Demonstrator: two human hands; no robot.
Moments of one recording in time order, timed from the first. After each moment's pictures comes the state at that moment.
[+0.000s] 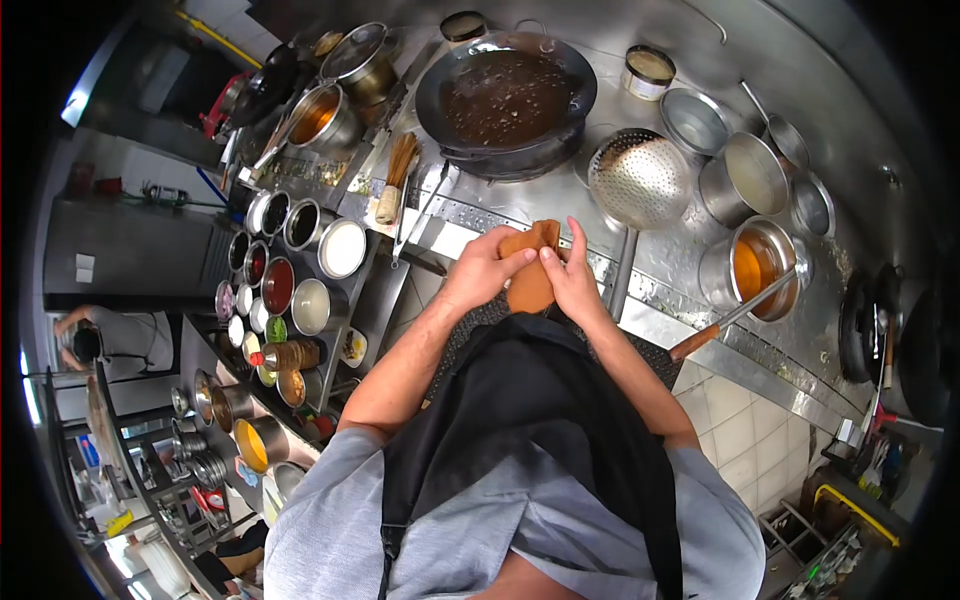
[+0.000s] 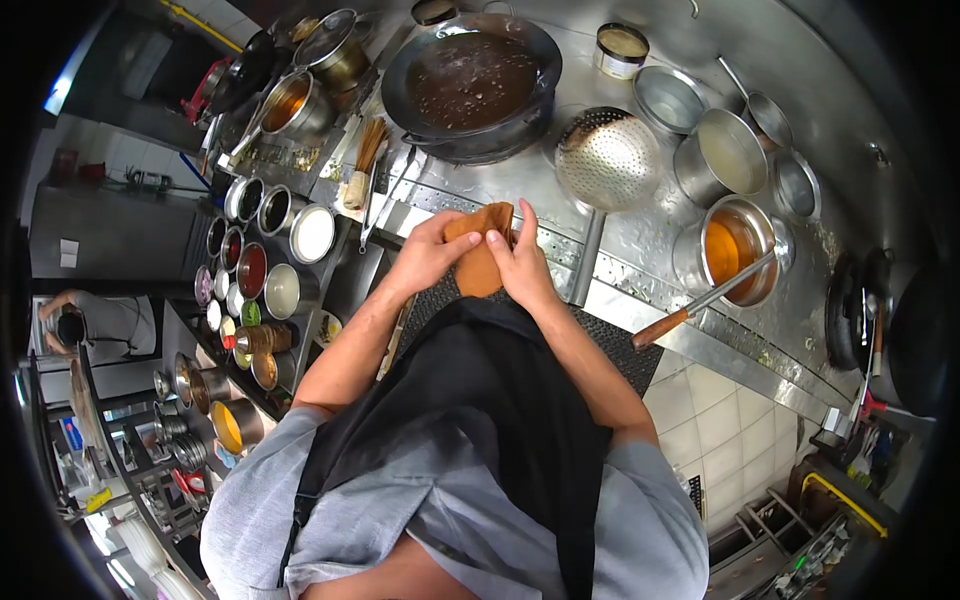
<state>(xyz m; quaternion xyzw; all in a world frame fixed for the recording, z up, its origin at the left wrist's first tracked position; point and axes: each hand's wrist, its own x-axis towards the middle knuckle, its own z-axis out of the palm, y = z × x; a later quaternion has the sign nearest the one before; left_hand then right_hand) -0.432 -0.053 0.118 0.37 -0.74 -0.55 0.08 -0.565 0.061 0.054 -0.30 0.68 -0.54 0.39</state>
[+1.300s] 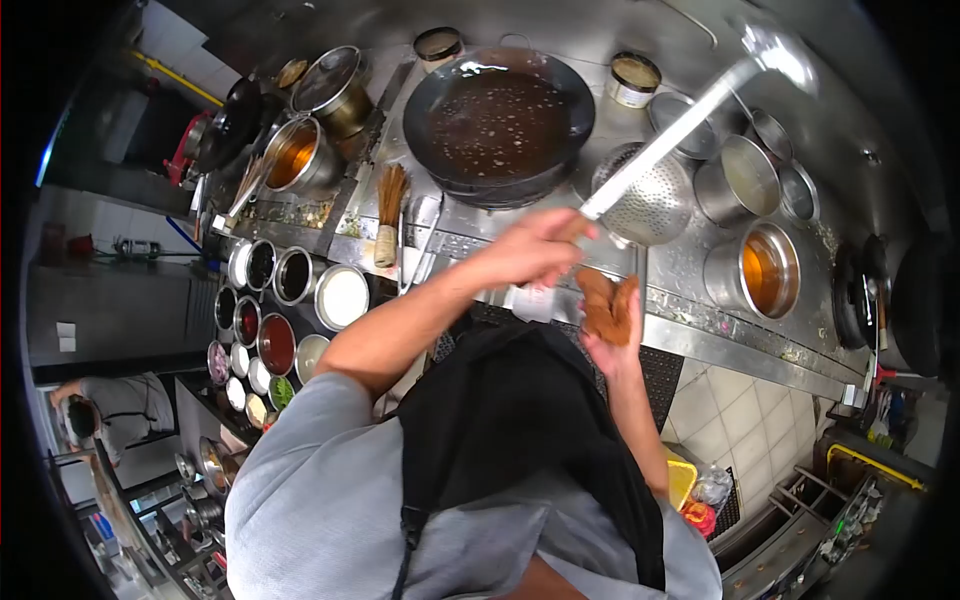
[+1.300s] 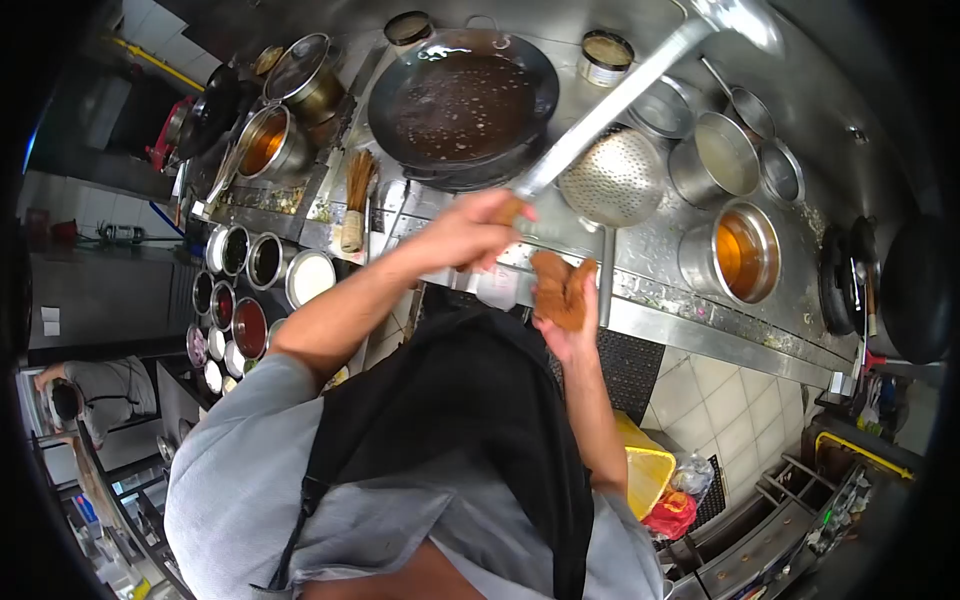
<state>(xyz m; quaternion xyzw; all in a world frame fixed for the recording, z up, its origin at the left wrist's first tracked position) -0.477 -0.153 0.164 0.16 -0.65 -0.74 -0.07 -0.545 0.077 0.013 0.06 0.29 -0.80 0.52</state>
